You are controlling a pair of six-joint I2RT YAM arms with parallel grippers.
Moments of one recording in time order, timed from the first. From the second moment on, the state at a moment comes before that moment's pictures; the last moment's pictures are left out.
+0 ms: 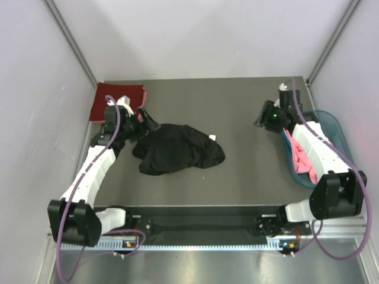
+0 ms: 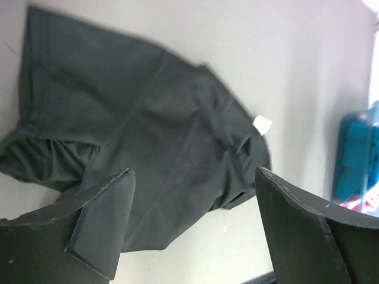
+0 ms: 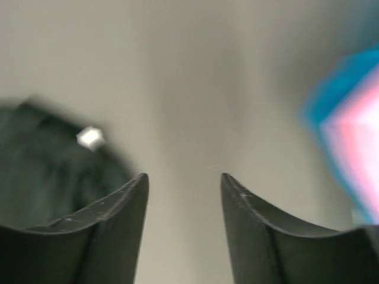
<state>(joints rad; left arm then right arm) -0.11 1.17 0.96 -0.38 0.25 -0.60 0.14 1.39 1.18 -0.60 -0.12 0.44</state>
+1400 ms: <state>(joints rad) 0.00 1.34 0.85 -0.44 -0.01 -0.76 -0.22 1.43 1.23 -0.63 0.16 0.35</state>
